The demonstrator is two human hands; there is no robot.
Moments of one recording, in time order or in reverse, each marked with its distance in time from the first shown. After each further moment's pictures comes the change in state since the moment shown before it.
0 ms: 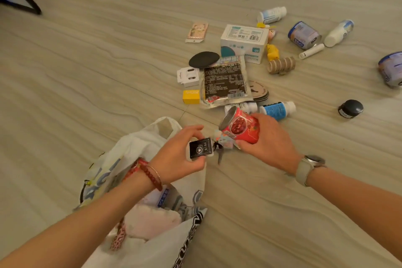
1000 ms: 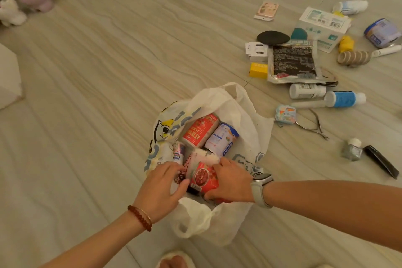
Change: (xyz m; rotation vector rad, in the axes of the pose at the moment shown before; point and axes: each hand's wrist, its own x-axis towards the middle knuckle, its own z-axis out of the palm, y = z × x) left_hand -0.247 -0.109 -0.017 0.188 0.213 -0.294; right_hand -0.117 -0.168 0.175 -0.380 -0.693 -0.247
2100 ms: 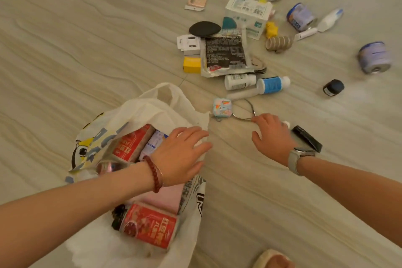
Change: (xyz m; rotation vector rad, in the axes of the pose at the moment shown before) left_hand 0.131 0.130 0.058 0.514 -0.122 0.789; right_hand -0.060 0.224 -0.050 0.061 0.534 0.397
